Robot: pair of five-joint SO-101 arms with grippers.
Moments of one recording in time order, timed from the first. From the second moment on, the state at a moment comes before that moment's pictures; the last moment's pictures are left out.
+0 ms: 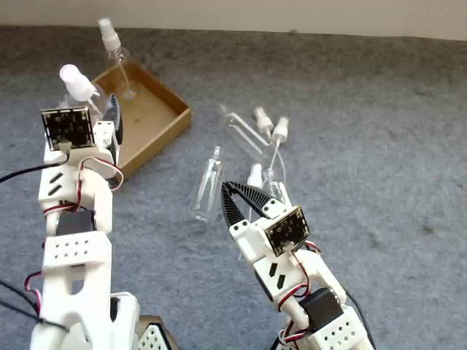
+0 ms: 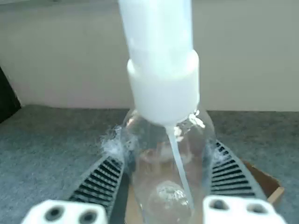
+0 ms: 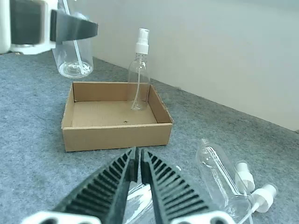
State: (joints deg) left arm -15.9 -44.7 63.8 -3.0 -1.5; right arm -33.3 -103.6 96.0 20.2 8.0
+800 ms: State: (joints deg) left arm -21.5 4.9 37.1 -19.1 -1.5; right arm -33.1 -103.6 96.0 20.6 8.0
